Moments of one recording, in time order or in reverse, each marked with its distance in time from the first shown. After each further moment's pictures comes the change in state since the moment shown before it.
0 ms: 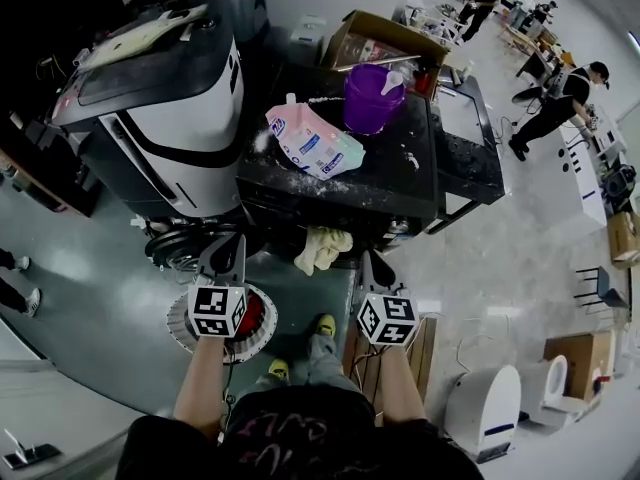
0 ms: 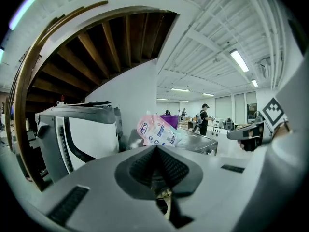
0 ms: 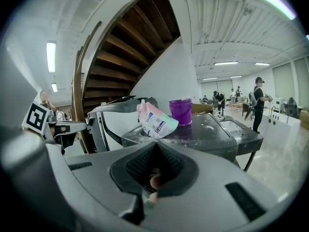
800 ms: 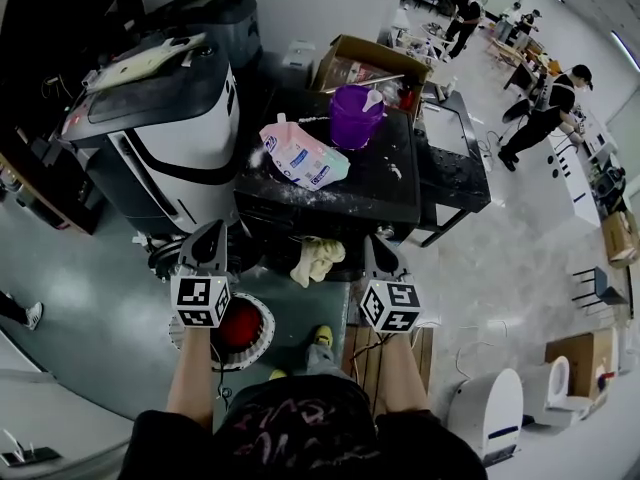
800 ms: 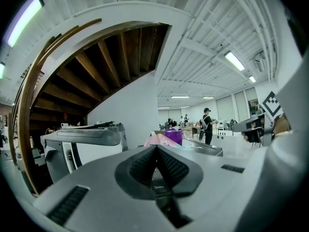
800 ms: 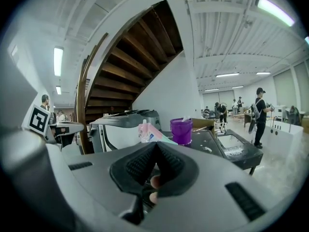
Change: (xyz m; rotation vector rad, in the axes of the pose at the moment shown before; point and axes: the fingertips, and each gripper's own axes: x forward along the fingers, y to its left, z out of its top) left arm -0.033 0.014 0.080 0.086 -0.118 0.044; right arm -0.034 0.001 0.083 -0.040 -0.128 0.015
